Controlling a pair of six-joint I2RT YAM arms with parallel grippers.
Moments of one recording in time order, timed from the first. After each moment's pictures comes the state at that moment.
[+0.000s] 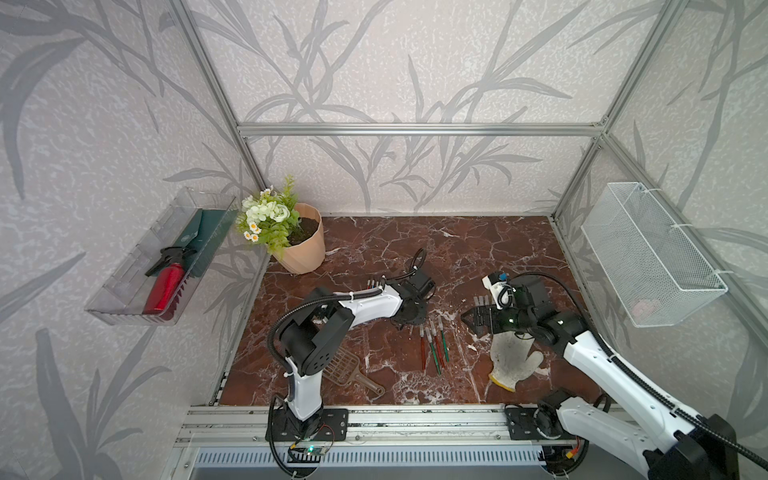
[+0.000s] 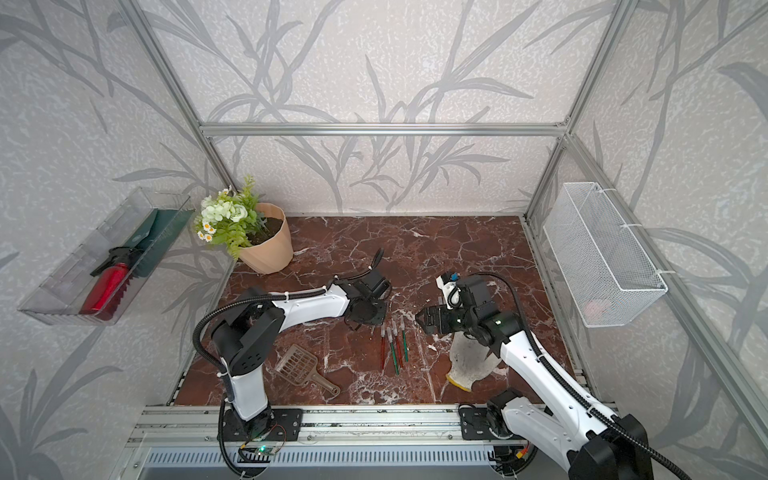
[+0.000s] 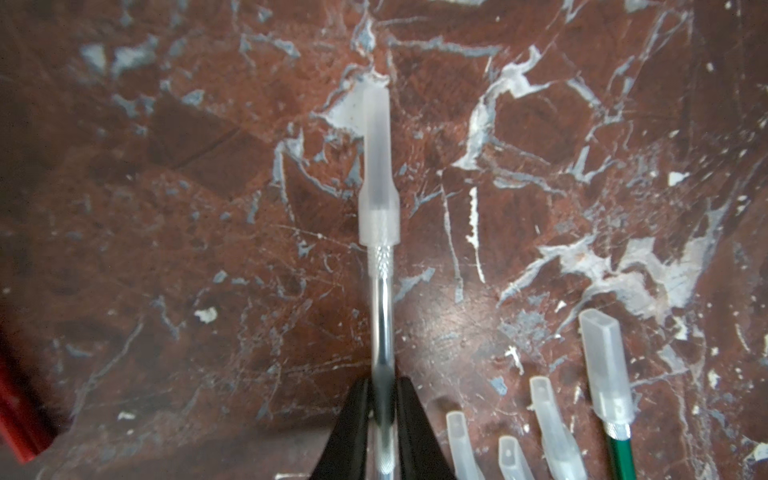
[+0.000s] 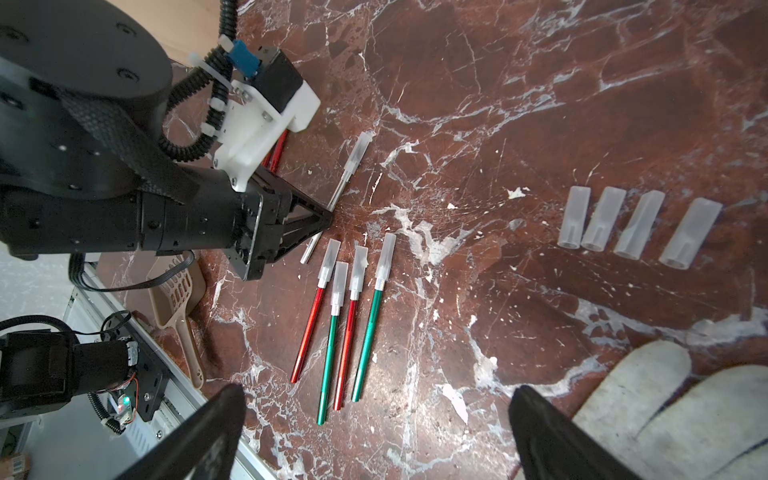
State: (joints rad) left arm -0.77 1.88 1.18 -0.53 -0.05 -0.56; right arm 0.43 0.98 0.71 -0.56 -0.35 0.35
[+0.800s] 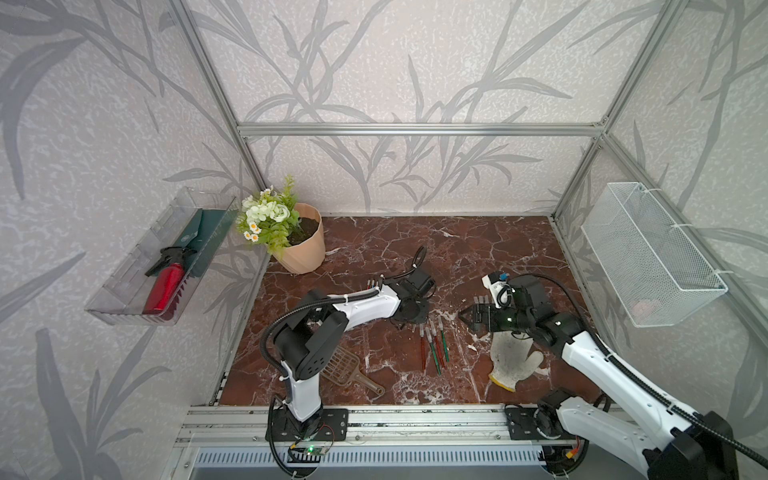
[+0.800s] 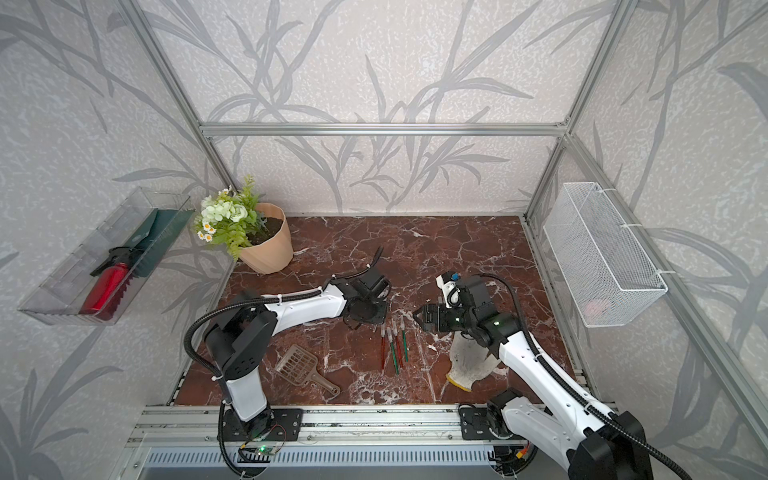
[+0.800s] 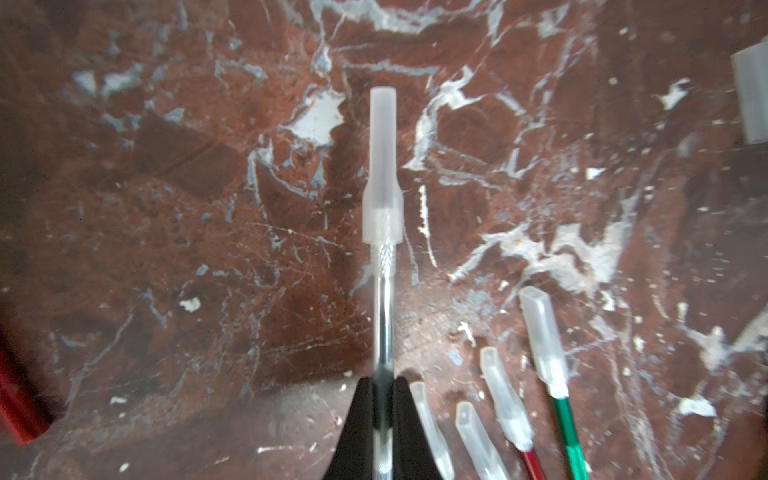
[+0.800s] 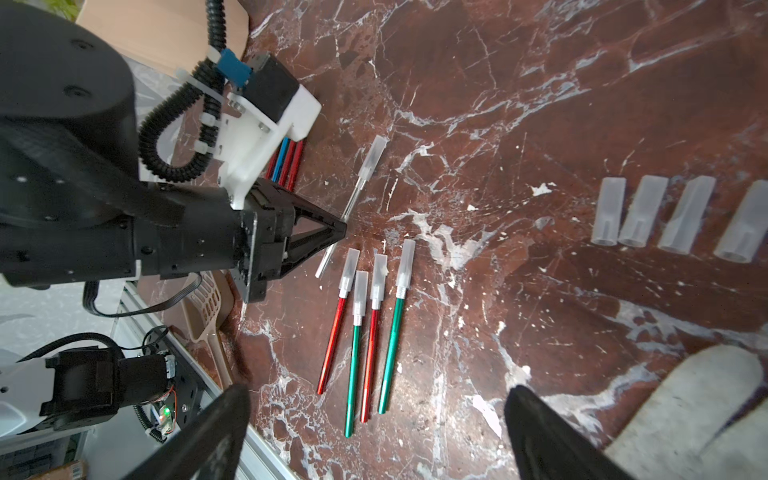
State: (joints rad) left arm -0.78 1.81 1.17 -0.51 0.01 -0.55; right arm 0.43 1.00 0.68 -0.47 -0.40 0.47
